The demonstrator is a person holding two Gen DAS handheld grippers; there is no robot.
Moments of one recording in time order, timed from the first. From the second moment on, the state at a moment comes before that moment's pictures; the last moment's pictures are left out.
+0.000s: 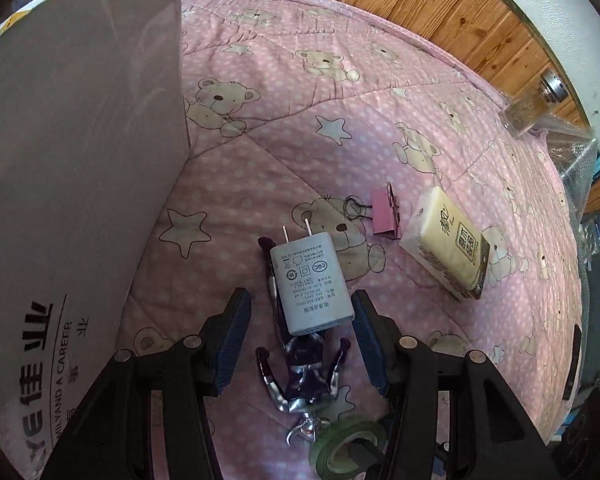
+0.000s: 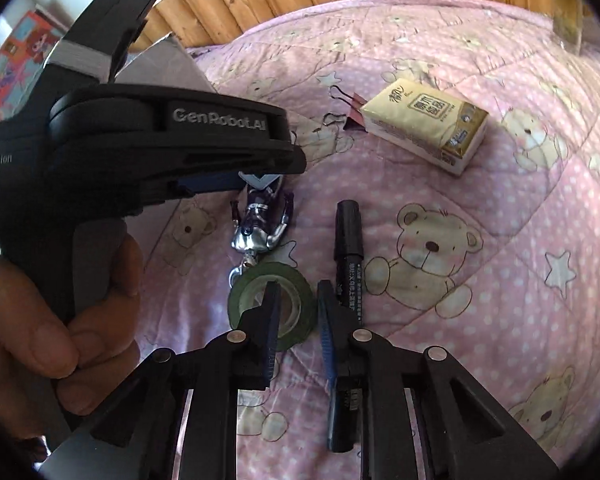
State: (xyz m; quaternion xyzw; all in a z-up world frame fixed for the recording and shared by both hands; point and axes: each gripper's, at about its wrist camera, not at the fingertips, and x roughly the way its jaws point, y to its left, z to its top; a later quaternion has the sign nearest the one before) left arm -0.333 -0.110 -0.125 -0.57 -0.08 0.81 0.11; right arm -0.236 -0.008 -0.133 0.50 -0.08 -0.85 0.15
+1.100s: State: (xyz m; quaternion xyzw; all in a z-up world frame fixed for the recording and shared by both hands) left arm -0.314 -0.123 -0.109 -0.53 -0.10 0.84 0.12; right arm -0.197 0.010 -0.119 0.50 -0.14 -0.84 0.18
